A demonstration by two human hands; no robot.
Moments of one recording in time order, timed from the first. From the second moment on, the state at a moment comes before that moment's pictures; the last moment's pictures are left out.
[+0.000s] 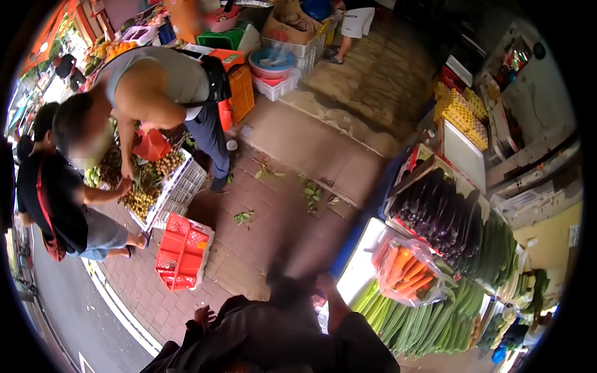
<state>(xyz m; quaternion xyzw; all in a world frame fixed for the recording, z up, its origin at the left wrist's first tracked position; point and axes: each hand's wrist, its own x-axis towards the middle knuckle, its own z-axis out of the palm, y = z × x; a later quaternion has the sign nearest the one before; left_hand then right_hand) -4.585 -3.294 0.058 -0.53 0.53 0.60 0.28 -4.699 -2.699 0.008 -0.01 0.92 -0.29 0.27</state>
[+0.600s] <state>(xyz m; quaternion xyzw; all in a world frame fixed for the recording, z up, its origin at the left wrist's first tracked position) -5.175 -3.072 -0.043 -0.28 0.68 0.52 0.44 -5.226 -2.486 0.064 0.00 0.92 -0.35 -0.15</state>
